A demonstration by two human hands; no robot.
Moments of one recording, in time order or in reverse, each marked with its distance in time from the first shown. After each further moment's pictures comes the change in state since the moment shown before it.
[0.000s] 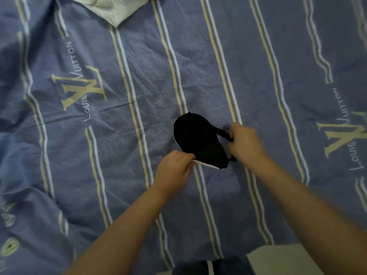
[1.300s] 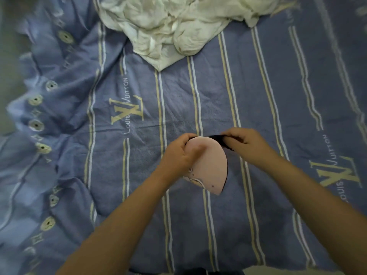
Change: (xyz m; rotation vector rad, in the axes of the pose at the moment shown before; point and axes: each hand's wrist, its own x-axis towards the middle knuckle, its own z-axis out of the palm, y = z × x) left_hand 0.019 0.060 -0.112 -0.586 0.175 -0.324; right_hand -0.027 -0.073 -0.092 0.428 -0.142 -0.417
